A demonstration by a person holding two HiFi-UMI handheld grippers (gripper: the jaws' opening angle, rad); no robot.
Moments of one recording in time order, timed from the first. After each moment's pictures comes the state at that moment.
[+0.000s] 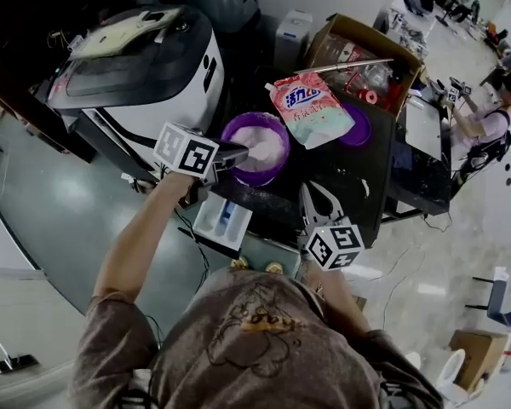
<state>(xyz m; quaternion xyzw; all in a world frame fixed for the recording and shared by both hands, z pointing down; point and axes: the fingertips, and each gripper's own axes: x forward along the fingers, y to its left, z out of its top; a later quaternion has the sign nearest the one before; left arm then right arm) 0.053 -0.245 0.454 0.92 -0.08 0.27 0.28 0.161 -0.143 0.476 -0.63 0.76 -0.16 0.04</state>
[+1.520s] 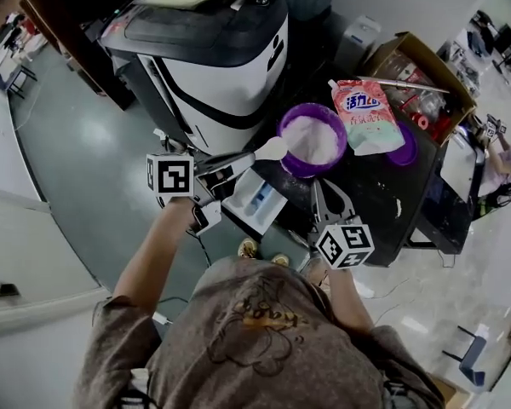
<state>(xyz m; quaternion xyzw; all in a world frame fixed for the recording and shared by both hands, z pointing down) -0.072 -0.203 0.418 0.87 -0.17 -0.03 0.46 0.078 -0.165 0.486 -0.54 0.82 -0.18 0.01</state>
